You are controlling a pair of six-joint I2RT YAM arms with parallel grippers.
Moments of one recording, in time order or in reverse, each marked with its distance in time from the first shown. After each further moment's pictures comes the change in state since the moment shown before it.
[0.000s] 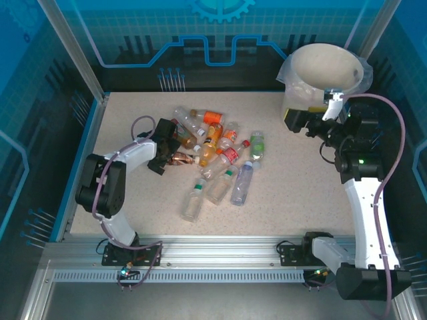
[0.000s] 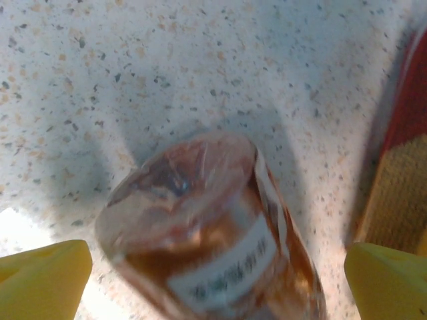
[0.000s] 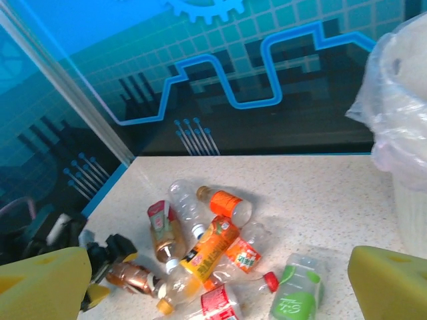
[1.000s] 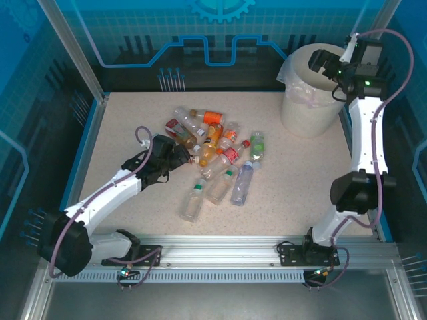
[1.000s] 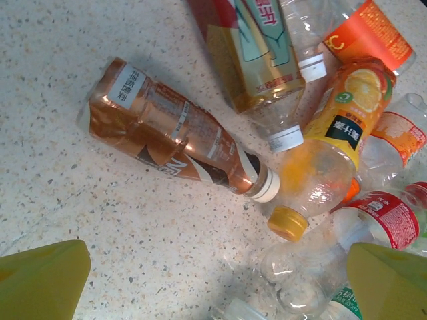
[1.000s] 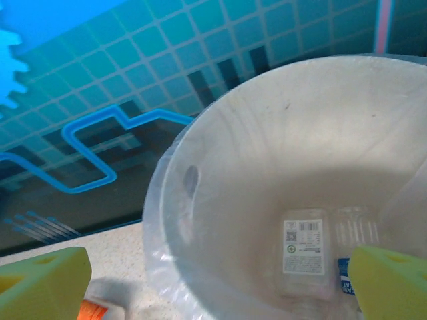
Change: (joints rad) left arm -0.198 -0.529 -0.263 0.066 -0.043 0.427; right arm -0.118 0.716 0.800 -0.242 0.335 0.027
